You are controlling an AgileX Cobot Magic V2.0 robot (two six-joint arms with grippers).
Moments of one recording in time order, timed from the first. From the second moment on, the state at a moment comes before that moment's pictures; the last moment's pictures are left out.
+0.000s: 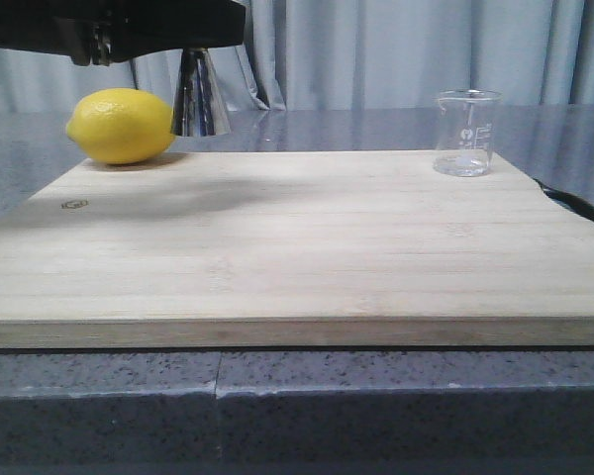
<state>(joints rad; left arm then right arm) -0.23 1.64 -0.95 -1.76 1.16 2.16 0.02 0.75 -0.61 -1.85 -0.35 1.90</state>
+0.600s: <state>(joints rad) -0.23 1.64 -0.95 -1.76 1.16 2.16 0.02 0.62 -0.53 -1.85 -0.31 1.97</state>
